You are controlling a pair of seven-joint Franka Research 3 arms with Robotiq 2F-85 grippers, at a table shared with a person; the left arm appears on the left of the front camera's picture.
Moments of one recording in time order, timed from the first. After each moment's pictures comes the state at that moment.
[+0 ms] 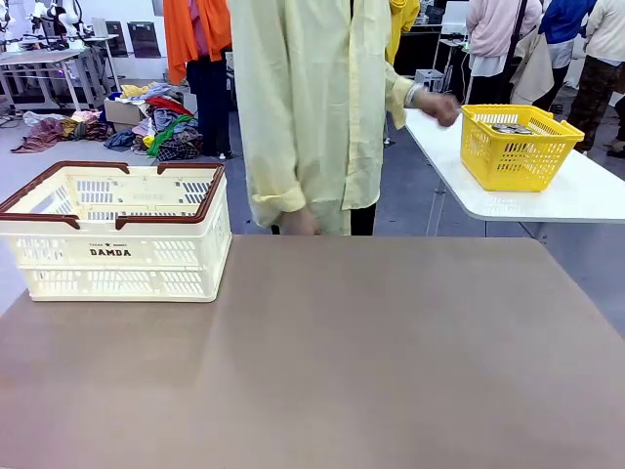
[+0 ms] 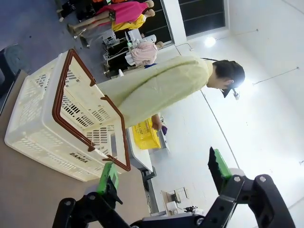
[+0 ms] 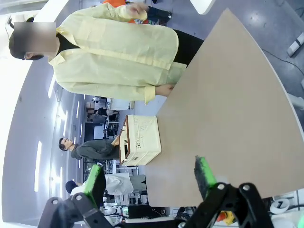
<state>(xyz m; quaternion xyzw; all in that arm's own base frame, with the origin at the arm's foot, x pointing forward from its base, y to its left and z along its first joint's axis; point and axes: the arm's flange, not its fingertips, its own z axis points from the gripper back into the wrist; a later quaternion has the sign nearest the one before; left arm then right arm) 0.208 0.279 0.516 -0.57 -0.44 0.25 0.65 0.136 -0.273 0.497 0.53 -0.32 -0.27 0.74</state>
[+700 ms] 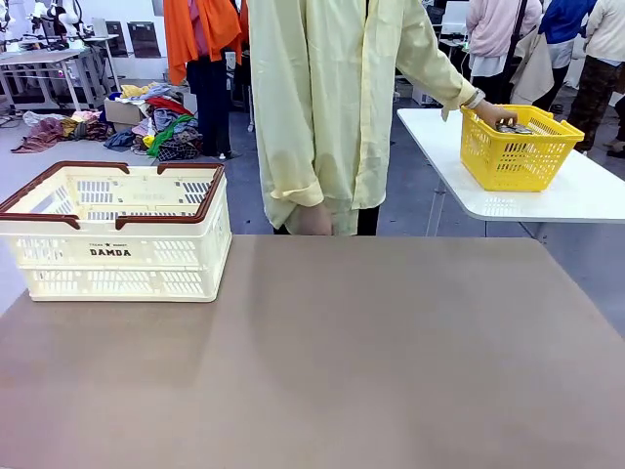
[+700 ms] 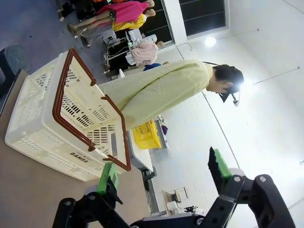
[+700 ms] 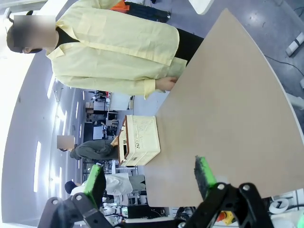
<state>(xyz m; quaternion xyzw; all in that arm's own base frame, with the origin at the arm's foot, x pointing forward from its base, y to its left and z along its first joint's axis) 0.208 0.278 0.516 -0.57 -0.43 0.25 0.65 0.136 -0.273 0.495 0.53 -0.32 -0.27 0.74</state>
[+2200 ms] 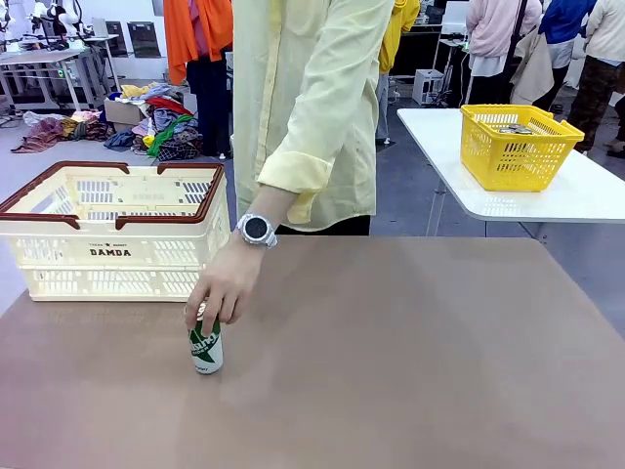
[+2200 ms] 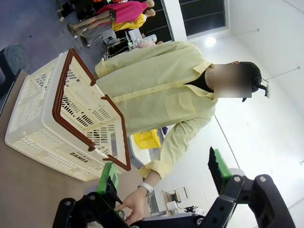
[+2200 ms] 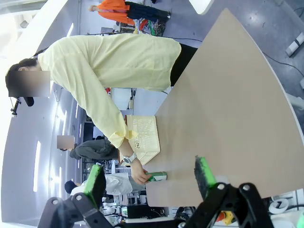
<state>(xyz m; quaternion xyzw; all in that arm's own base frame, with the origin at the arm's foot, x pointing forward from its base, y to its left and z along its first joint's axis) 0.208 0.278 0.516 -0.57 -0.43 0.25 0.65 0.136 -0.273 0.495 0.53 -0.32 -0.27 0.74</state>
